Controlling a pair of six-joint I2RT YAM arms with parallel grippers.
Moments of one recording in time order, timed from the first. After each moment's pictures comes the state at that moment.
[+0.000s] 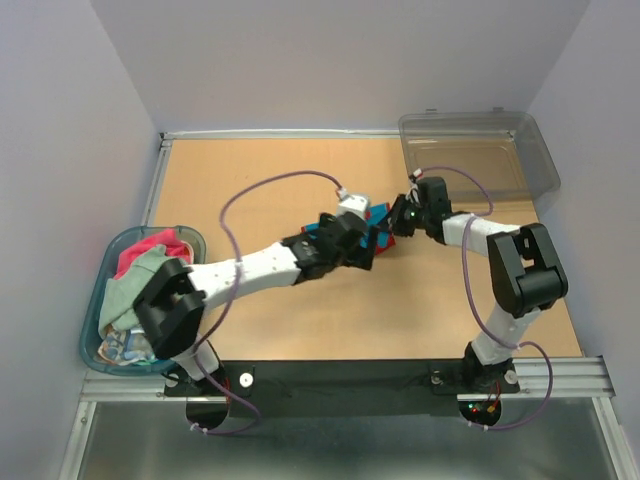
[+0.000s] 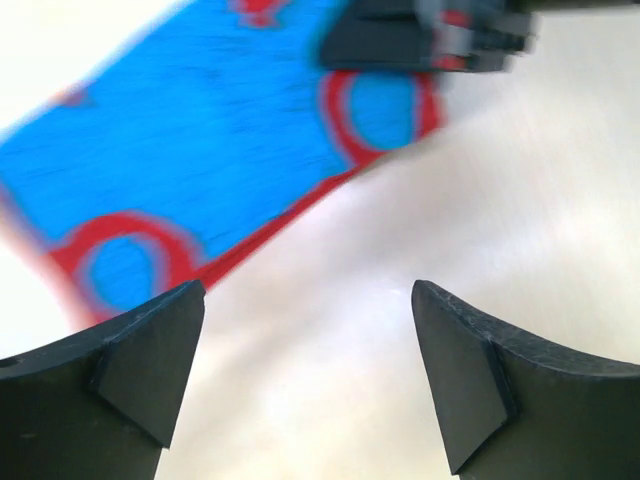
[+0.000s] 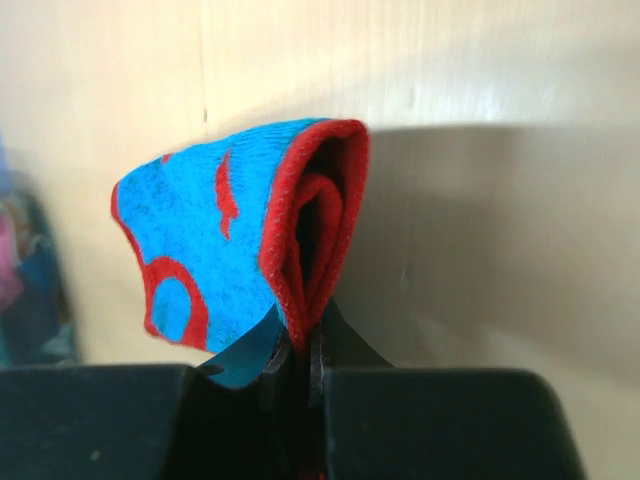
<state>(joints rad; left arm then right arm) -1.05 1.66 1.16 -0.25 -0.37 -0.51 0.26 1.74 0.90 0.12 -0.44 0.67</state>
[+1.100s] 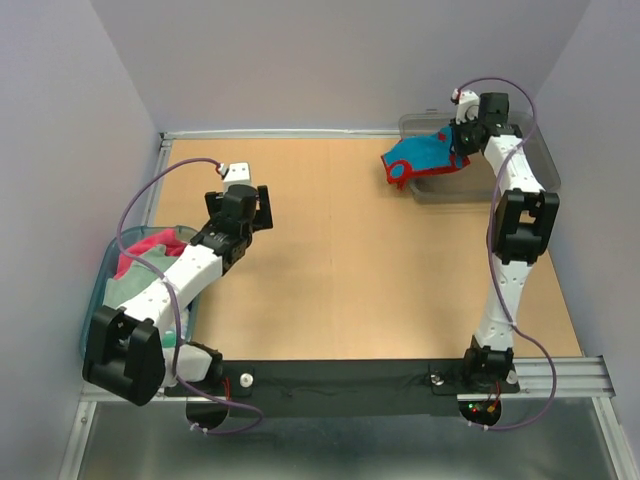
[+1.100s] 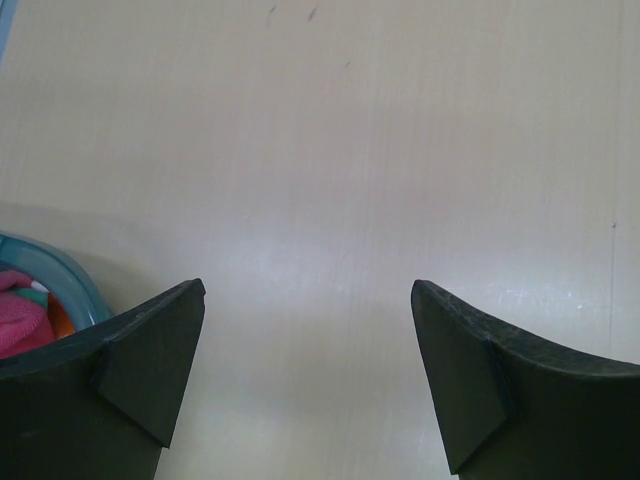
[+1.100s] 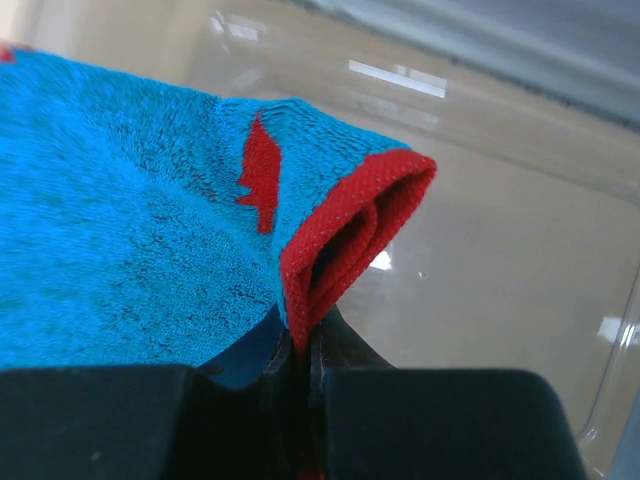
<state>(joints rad) -0.41 1.24 0.84 -0.17 -0.48 -0.29 -0.09 2.25 2.11 -0.58 -0.21 -0.32</state>
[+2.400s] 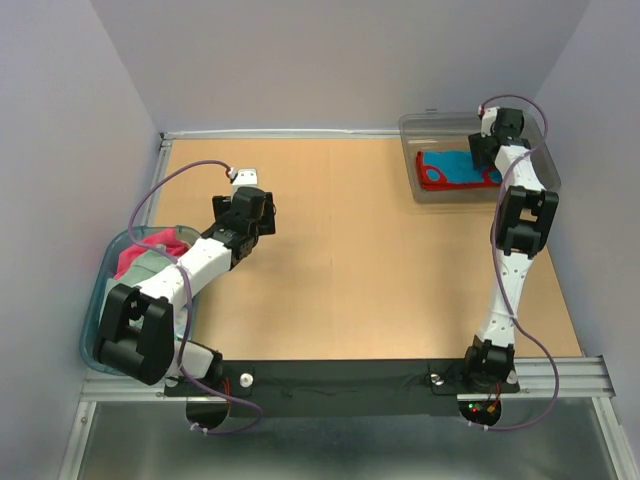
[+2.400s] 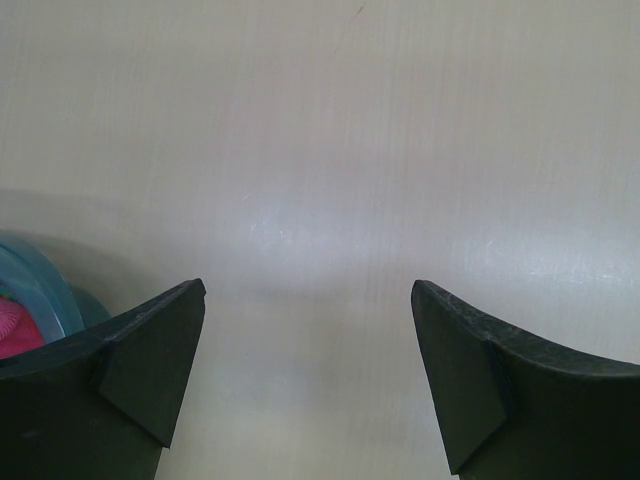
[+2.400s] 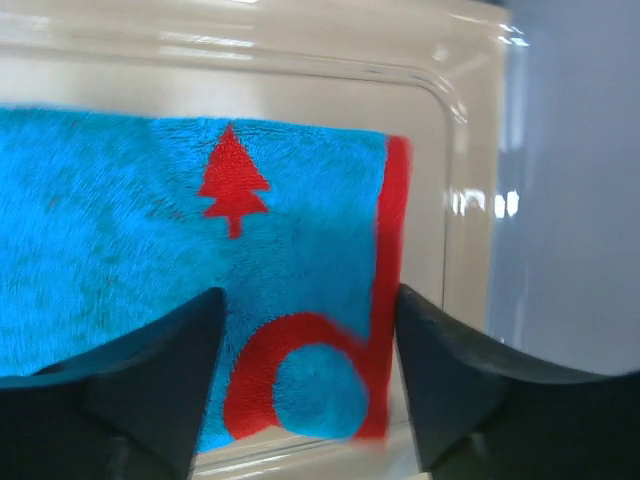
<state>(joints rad) -0.41 1.35 0.83 -0.14 -0.49 -0.26 -0.22 2.49 2.23 -0.49 0.08 -0.41</state>
